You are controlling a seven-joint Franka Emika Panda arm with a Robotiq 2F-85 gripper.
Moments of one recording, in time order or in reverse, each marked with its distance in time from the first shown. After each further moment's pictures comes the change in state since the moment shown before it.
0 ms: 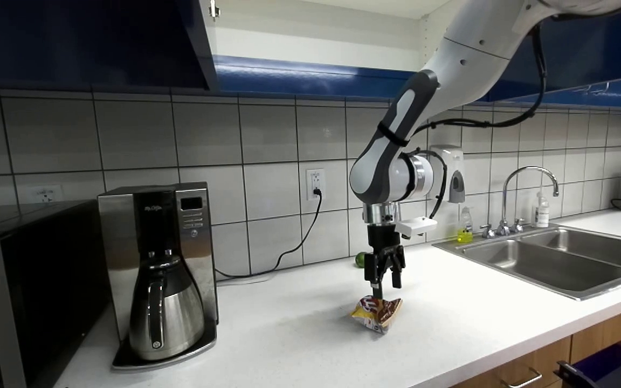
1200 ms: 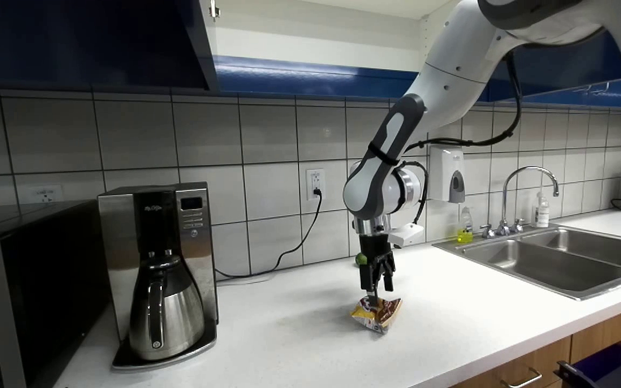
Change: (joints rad) arm 0.000 0.137 0.003 0.116 -0.129 0.026 0.001
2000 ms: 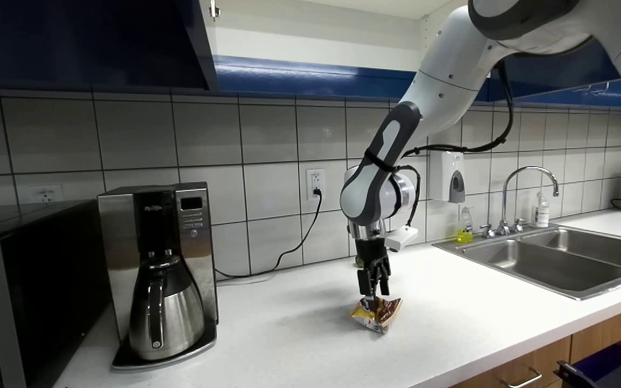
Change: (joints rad) arm 0.003 0.045 0.009 0.039 -0.049 -0.002 0.000
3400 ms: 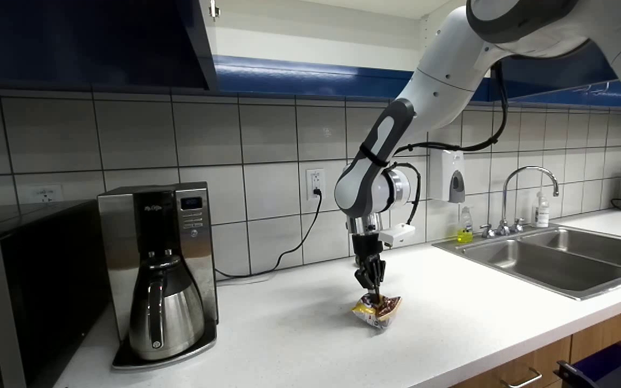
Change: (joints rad) arm -0.018 0.013 0.019 0.058 0.068 -0.073 0.012
